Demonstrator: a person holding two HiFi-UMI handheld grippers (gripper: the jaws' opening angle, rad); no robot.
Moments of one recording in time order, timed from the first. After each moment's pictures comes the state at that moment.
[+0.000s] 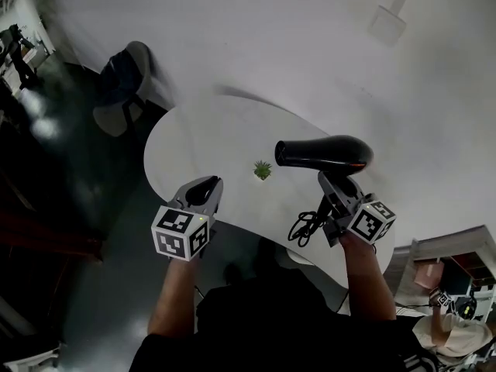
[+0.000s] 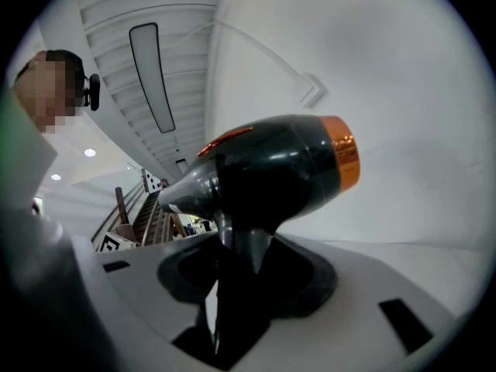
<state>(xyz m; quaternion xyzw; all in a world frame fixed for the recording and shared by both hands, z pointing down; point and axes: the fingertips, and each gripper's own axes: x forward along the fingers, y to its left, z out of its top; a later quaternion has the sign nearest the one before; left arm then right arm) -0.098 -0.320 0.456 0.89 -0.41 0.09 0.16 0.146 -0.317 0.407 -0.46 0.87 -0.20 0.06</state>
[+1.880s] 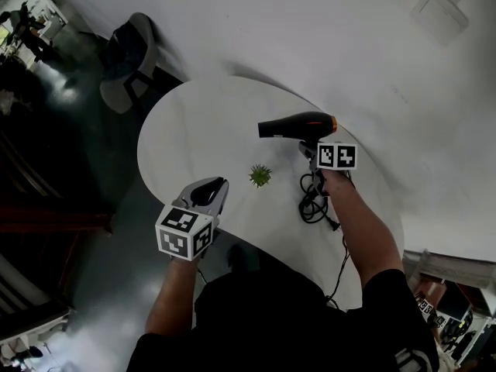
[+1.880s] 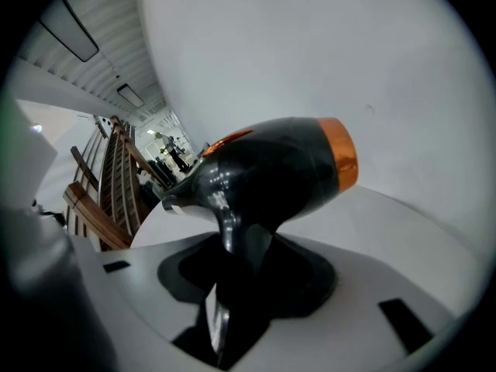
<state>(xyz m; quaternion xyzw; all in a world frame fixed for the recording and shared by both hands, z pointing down) -0.040 -0.383 0.528 0.85 -0.43 0.18 0.24 0.189 -0.534 0.675 -0.45 0.78 -0.38 -0.22</state>
